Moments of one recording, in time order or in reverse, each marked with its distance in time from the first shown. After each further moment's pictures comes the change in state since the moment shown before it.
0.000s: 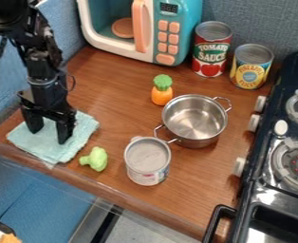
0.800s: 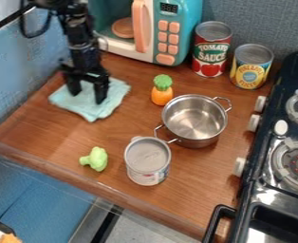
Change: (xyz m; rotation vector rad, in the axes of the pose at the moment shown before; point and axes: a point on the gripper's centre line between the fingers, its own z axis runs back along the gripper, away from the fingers) arm 0.110 -0.027 0.008 -0.067 -0.095 -0.090
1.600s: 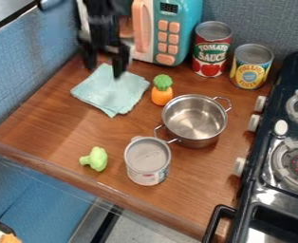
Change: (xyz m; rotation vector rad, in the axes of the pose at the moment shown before) arm 0.023 -0.015 0.062 0.065 -0.099 0.054
